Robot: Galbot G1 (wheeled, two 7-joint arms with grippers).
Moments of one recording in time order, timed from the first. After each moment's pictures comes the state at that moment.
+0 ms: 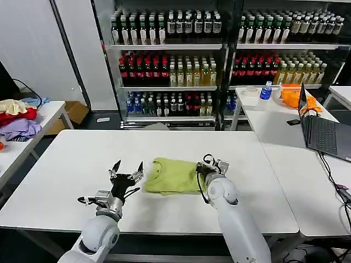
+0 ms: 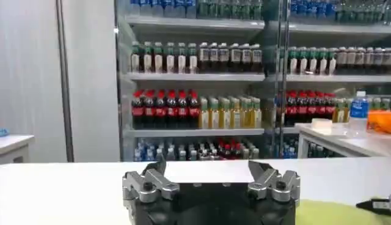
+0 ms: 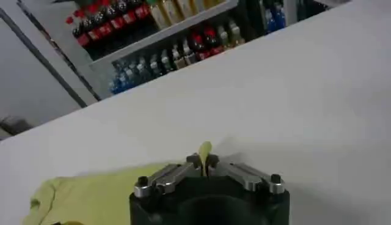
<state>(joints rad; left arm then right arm) 1.12 -1.13 -0.24 -1.83 -0.42 0.15 -0.26 -0.73 1.47 0.22 1.40 0.72 -0.53 0.36</state>
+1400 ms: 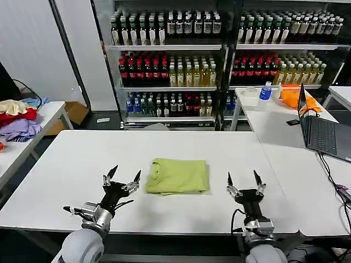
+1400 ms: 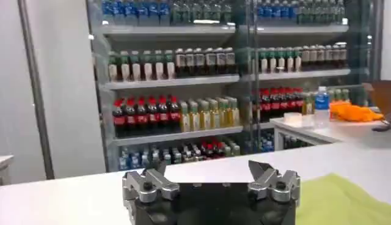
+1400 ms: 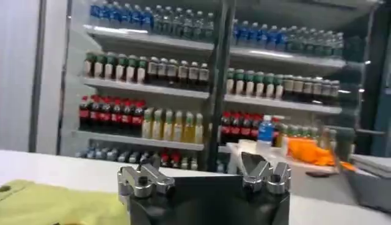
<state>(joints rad) 1.27 -1.00 -0.29 -1.99 -0.44 0.15 -0.17 -1.41 1.33 0.44 2.04 0.06 -0.08 0.20</state>
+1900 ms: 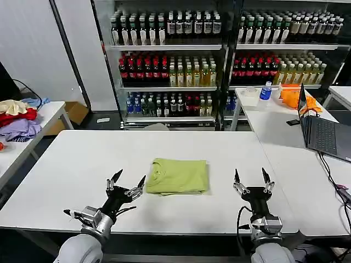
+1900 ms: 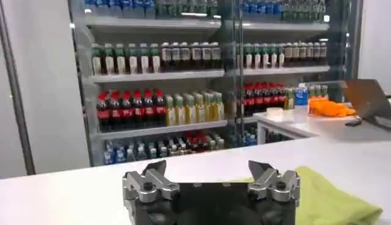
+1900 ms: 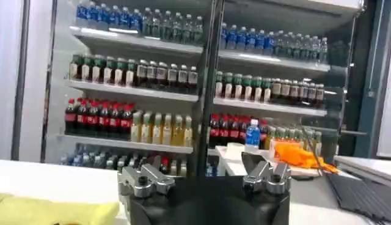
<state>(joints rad) 1.32 -1.01 -0.32 -2.06 -0.44 0.21 -0.14 -1.40 1.32 0.46 2.07 0.08 -0.13 0.23</state>
